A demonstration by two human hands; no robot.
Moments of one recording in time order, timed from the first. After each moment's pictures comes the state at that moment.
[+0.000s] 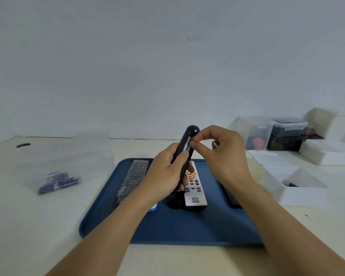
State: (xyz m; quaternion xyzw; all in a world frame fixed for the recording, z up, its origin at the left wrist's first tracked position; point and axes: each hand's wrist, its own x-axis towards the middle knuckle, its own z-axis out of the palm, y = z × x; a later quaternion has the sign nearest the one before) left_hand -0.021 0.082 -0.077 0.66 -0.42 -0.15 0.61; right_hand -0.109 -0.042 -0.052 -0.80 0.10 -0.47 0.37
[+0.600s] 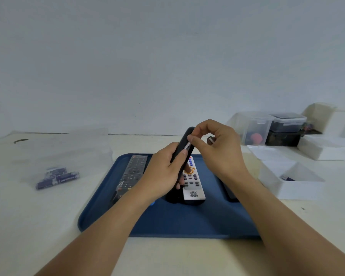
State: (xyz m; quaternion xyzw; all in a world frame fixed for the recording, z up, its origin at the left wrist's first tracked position) left_hand -0.021 0.085 -0.085 0.69 -0.43 -0.11 0.57; right_hand -0.105 -0.041 -0.054 -0.79 0.09 -0.46 0.39
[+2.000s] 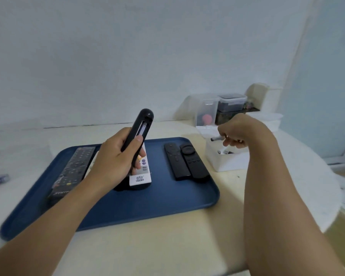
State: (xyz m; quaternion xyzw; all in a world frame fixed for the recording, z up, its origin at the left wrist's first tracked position) left_hand -0.036 0.065 -0.091 0.68 -0.43 -0.07 0.59; right_hand -0.210 -0.168 -0.028 -0.78 0.52 -0.14 0.32
